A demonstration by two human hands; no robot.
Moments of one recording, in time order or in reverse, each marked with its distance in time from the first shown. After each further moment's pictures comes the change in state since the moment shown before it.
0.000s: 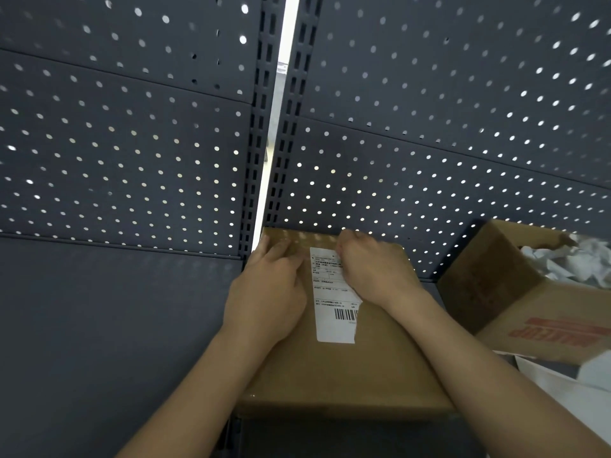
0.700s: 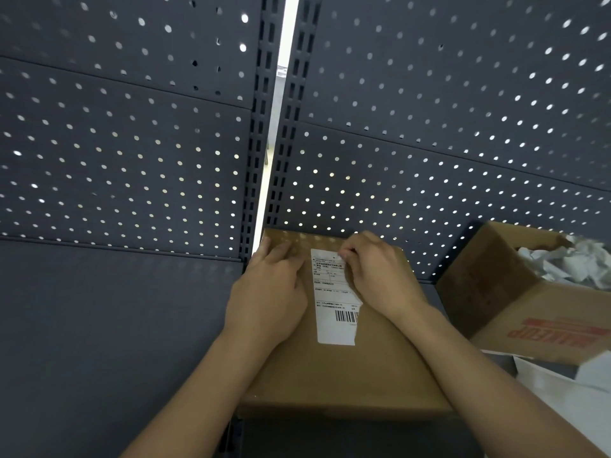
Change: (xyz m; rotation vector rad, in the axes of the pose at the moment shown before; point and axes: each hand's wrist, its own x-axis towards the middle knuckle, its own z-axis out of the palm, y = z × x) left_hand -0.003 0.004 -0.002 -0.009 0.003 0.001; right_hand -0.012 0.015 0.017 0.330 0.259 -0.026
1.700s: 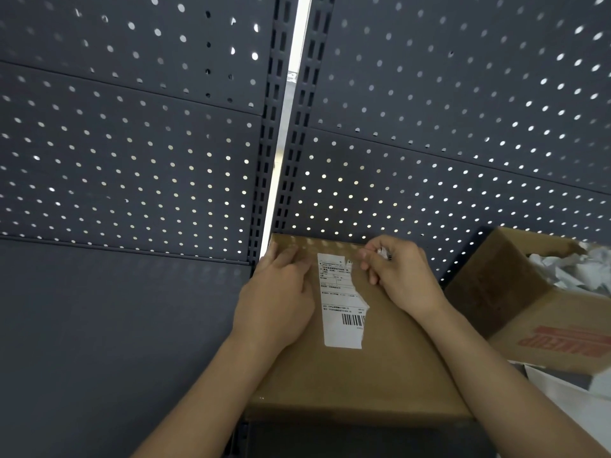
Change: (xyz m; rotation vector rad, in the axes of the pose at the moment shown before) left_hand 0.002 -0.005 0.003 -0.011 -0.010 -0.008; right_hand 0.000 0.004 -0.021 0.527 -0.052 0.278
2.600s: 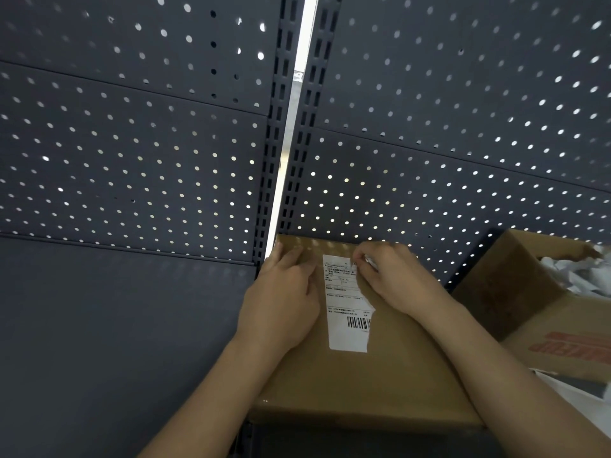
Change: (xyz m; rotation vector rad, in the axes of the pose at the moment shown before) left_hand 0.000 0.001 0.000 -0.019 0.013 0.009; right_hand 0.015 0.005 0.009 -0.528 -0.131 -0.255
